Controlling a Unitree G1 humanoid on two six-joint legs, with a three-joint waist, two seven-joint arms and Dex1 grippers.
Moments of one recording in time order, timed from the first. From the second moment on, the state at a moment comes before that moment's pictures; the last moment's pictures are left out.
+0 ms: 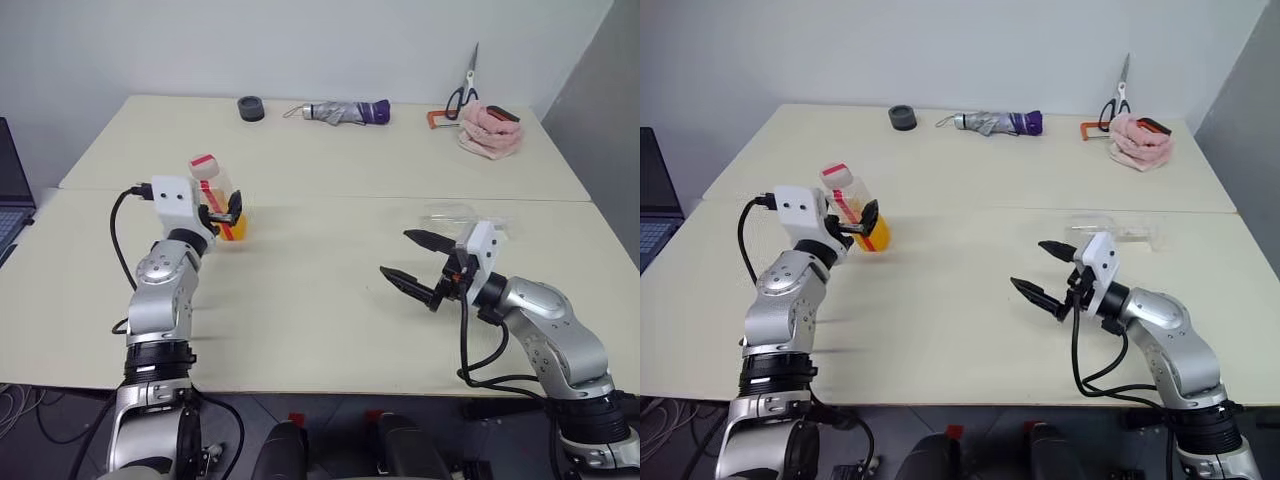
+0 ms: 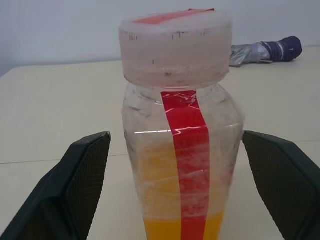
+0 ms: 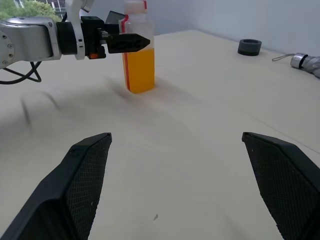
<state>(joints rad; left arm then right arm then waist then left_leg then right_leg) -0.53 0.38 0.24 0.21 -0.19 0.26 -0.23 -0.25 -0.50 0.03 -0.31 0.45 0.36 0.76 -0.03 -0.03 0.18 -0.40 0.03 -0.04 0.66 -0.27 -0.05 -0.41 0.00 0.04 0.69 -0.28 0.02</state>
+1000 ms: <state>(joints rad) -0.59 0.36 0.23 0.29 -0.18 0.21 -0.21 -0.26 -0.50 0.03 -0.33 0.45 0.39 0.76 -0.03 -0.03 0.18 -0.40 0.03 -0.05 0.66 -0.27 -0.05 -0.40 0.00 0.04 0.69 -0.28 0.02</state>
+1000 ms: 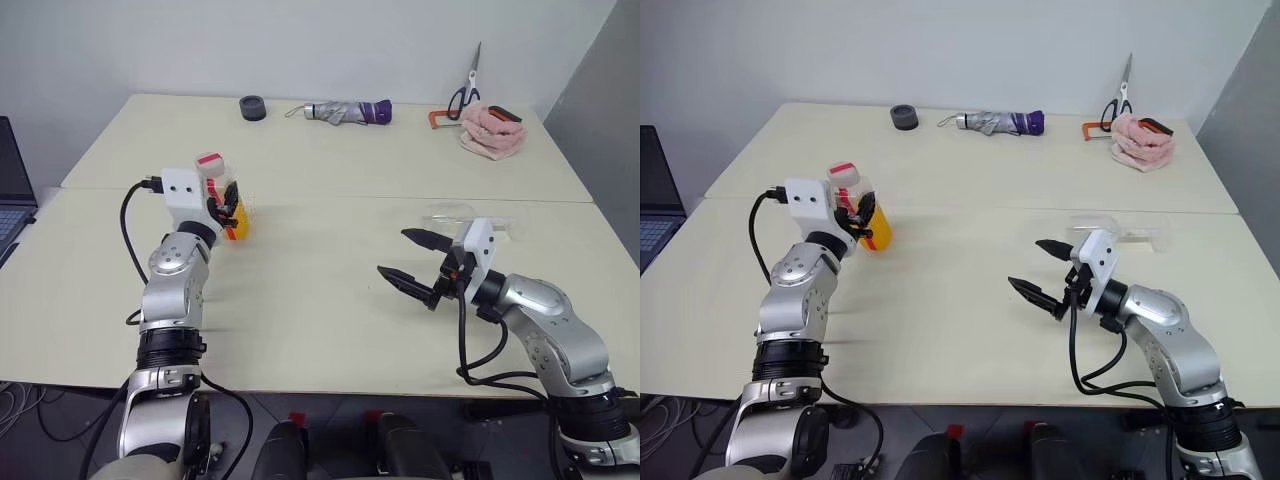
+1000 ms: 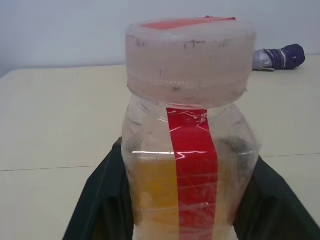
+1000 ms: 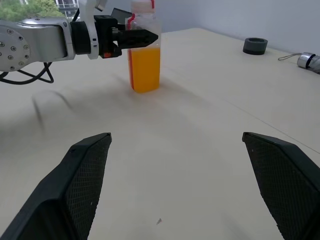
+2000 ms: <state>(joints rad) -0.54 0.35 0.11 0.16 -0.17 0.22 -0.39 -0.26 -0.50 0.04 -0.34 0.44 0.39 0.74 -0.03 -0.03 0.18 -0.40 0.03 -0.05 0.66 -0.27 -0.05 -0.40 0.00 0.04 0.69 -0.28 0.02</state>
